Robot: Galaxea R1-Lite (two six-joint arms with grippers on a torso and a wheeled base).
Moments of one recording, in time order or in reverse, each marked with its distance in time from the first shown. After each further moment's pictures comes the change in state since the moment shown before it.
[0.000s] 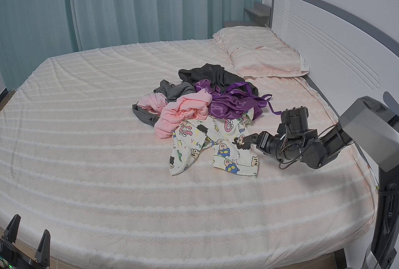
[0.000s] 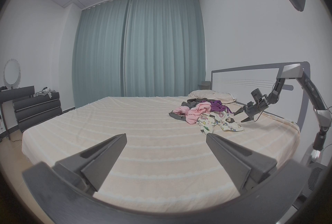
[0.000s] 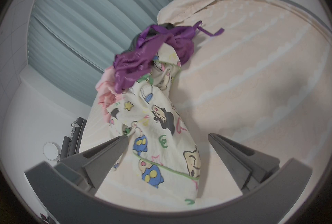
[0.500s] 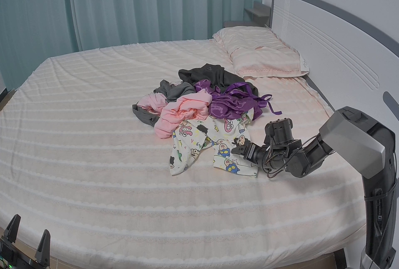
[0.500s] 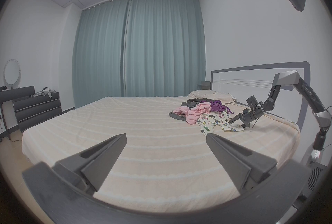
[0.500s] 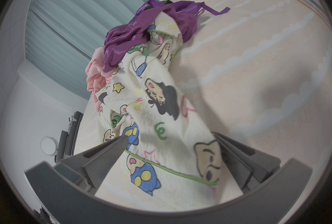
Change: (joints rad) left arm 0.000 0.000 0.000 0.000 0.000 0.000; right arm 0.056 0.133 -0.076 -0.005 -0.017 0.006
